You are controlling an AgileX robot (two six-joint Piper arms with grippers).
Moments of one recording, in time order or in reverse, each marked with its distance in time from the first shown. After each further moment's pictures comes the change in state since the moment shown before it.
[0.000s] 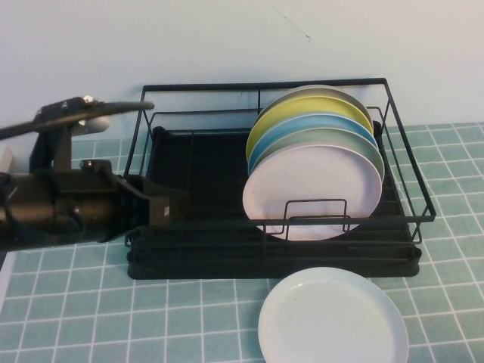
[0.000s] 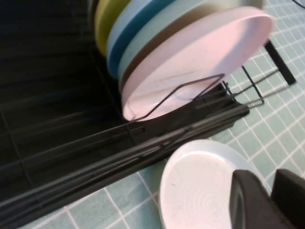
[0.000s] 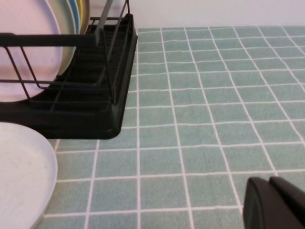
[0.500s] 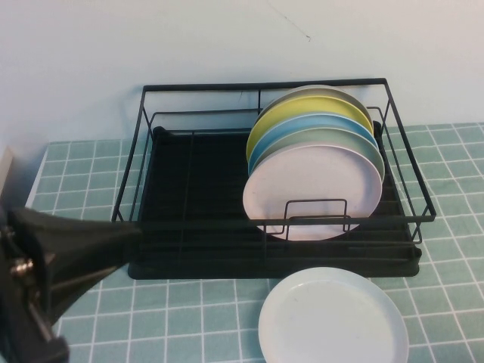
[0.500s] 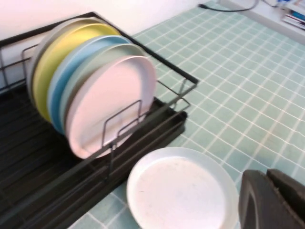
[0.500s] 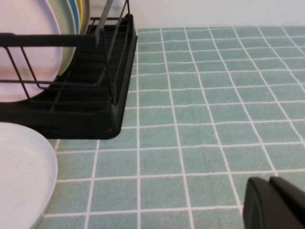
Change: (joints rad) right arm 0.000 0.000 0.000 0.000 0.000 0.000; left arm 0.001 -0.483 0.000 0.222 0.203 -0.014
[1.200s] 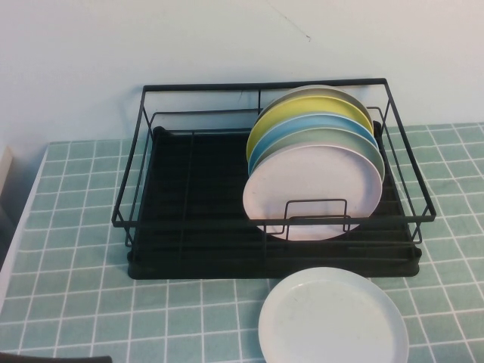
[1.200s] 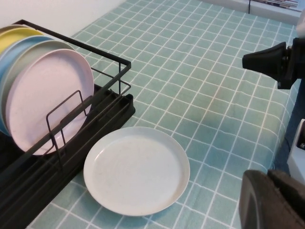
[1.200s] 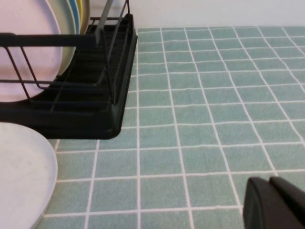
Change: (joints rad) right arm 0.000 0.000 0.000 0.000 0.000 0.000; left arm 0.000 -0.256 0.000 0.031 0.272 0.000
